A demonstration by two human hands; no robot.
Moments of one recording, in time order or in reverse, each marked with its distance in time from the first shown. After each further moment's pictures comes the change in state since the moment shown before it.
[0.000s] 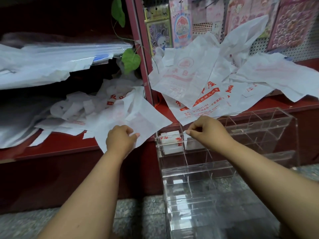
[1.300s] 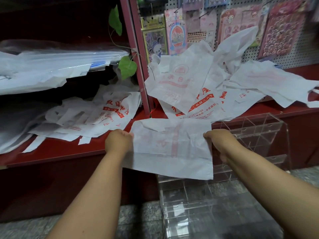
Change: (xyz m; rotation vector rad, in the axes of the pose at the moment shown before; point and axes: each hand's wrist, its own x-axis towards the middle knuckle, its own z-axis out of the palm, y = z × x) left_hand 0.006 0.012 0.004 -0.242 0.008 -0.198; right_hand -0.002 0.033 -0.002 0.724 0.138 0.788
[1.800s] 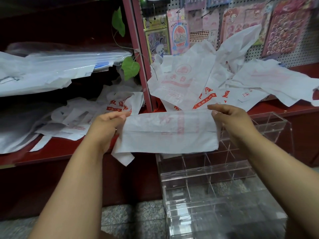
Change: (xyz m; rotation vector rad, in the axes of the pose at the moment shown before) left_hand -0.018 0.022 -0.072 -0.593 -0.290 0.174; right_hand -0.021 -0.037 -0.026 0.121 -0.071 -0.498
